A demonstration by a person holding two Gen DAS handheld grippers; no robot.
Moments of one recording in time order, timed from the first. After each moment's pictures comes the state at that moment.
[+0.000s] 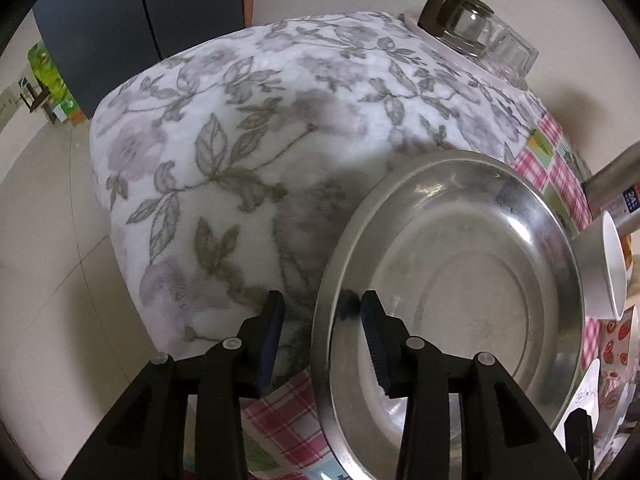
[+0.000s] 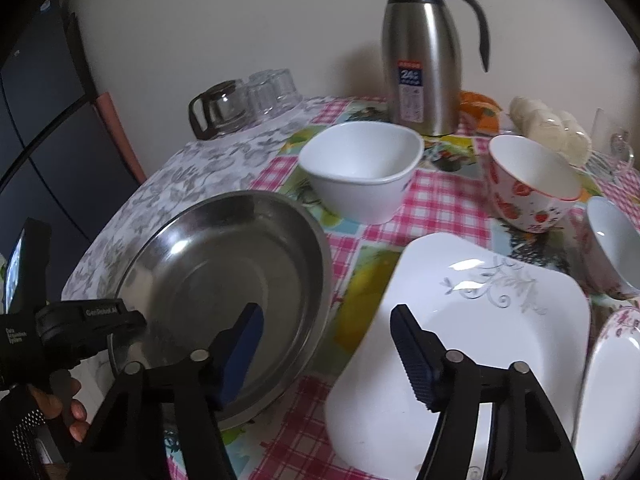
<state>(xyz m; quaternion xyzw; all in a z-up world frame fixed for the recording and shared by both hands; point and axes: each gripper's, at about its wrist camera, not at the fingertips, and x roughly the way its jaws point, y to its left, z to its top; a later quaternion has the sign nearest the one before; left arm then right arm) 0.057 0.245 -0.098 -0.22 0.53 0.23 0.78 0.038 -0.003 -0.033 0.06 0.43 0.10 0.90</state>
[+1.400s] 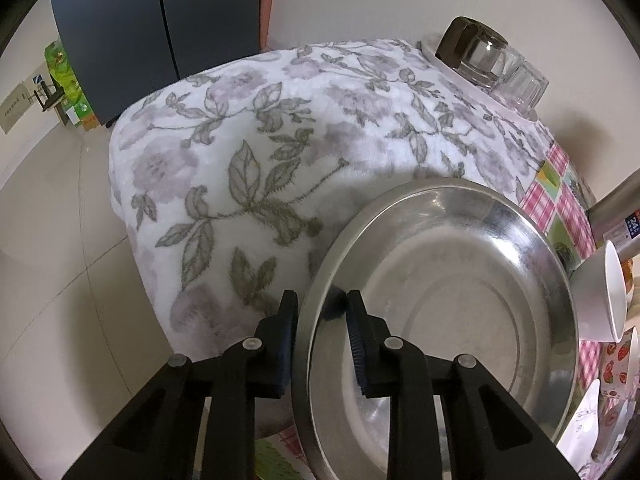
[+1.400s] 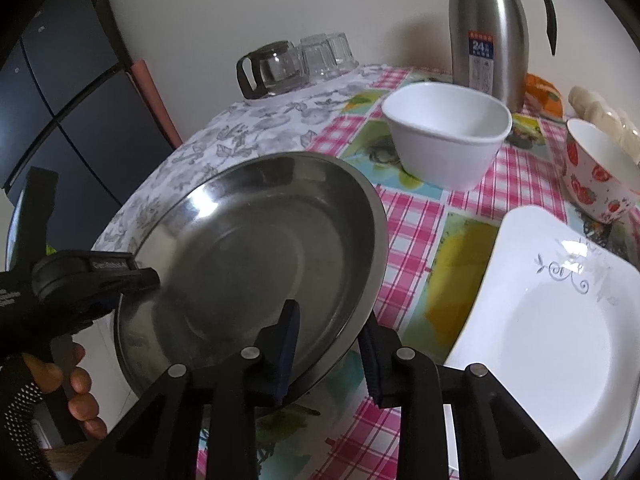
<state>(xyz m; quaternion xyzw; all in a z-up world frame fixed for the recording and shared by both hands) 0.049 0.268 -0.084 -0.22 0.50 0.26 0.80 0.039 0.044 -0.057 0.05 0.46 0.18 0.87</state>
